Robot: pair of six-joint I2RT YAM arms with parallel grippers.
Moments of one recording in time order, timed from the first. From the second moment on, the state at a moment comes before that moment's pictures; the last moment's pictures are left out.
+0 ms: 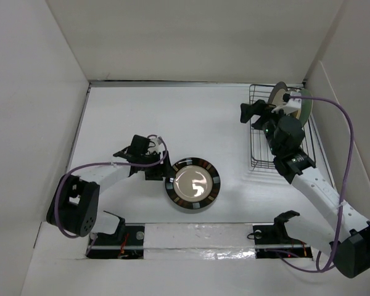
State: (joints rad) left arm -0.38 1.34 0.64 -0.32 0.45 -0.47; right arm 0.40 0.99 0.83 0.19 0.30 0.40
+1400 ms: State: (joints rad) left arm -0.32 0.97 0.75 -0.10 0.38 -0.53; right arm 0.42 1.06 0.67 0.26 -0.32 0.42
